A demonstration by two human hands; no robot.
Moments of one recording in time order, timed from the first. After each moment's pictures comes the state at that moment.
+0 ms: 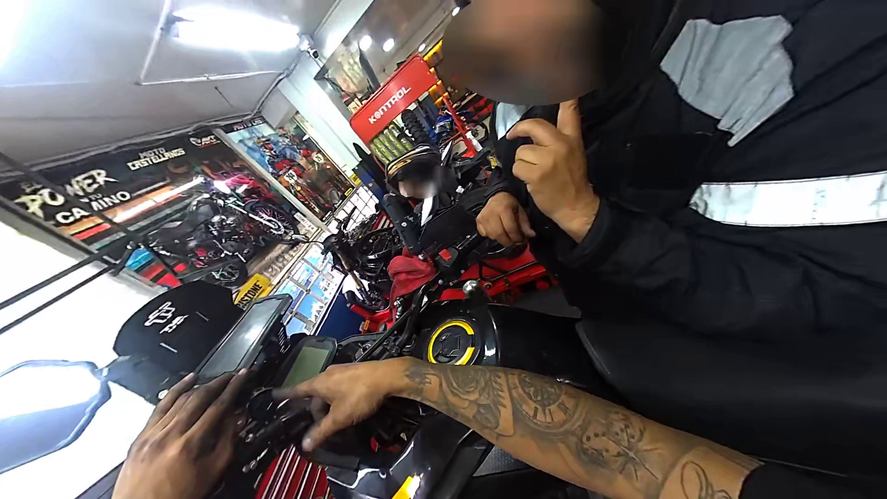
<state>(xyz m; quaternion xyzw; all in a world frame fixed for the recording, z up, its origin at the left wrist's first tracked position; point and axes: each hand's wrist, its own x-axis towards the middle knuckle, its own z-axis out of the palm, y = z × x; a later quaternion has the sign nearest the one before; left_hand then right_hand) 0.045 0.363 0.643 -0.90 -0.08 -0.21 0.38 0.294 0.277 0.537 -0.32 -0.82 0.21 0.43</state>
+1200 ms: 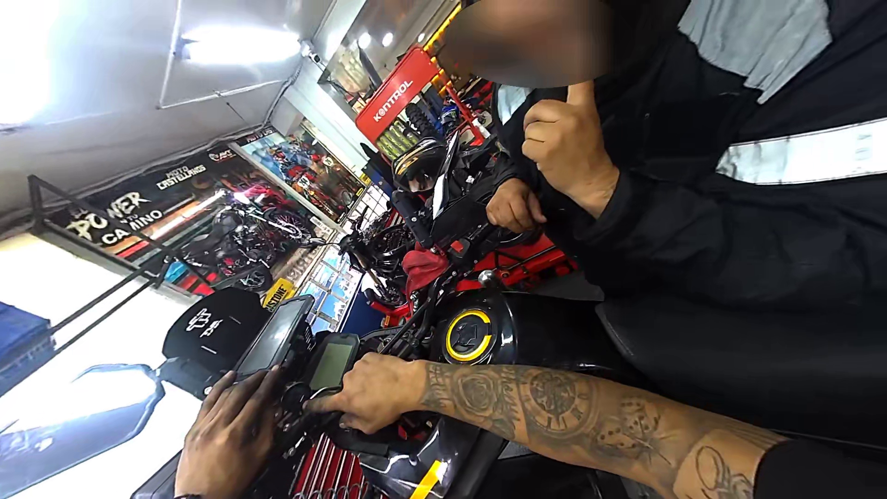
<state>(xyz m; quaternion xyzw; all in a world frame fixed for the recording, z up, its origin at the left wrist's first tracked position) 0.047 0.365 0.641 -0.89 -0.08 -0.22 0.40 0.275 0.277 0.525 -0.43 -0.84 -0.08 0.31</state>
